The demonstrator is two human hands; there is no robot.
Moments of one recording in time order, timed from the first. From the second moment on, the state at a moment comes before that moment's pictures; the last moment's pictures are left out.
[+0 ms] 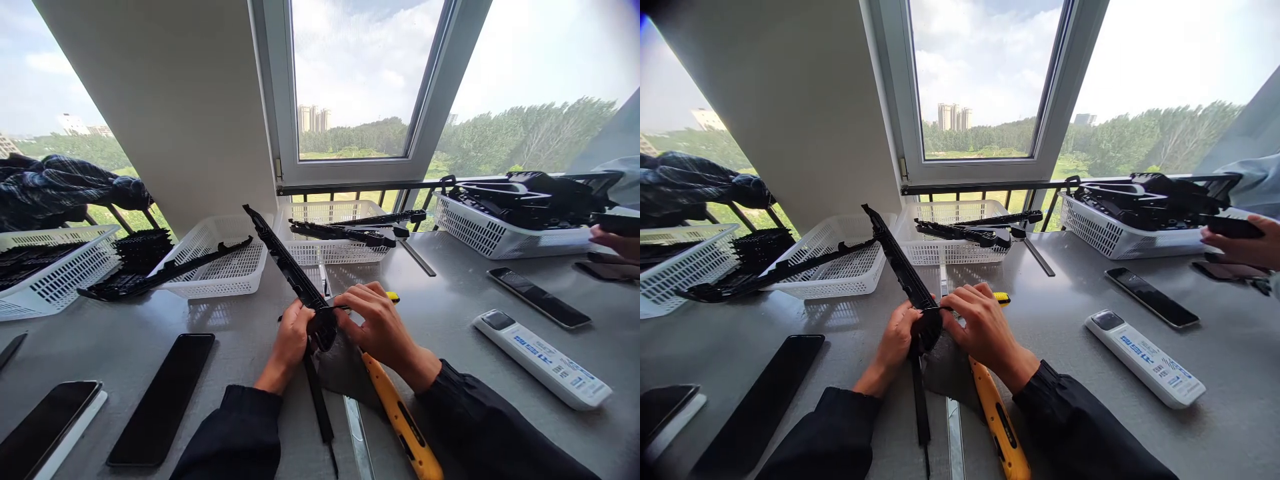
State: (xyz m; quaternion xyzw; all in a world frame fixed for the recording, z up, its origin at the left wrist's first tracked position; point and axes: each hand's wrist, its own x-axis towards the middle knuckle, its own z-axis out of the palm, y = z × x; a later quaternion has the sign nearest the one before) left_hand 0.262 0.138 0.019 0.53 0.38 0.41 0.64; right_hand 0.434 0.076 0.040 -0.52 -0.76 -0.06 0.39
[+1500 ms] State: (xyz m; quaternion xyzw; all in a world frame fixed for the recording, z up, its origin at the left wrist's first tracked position) left_hand 0.251 0.154 0.011 0.47 0.42 0.50 0.60; right_hand 0.424 0.066 0.053 -0.51 -0.77 -0.10 0.36
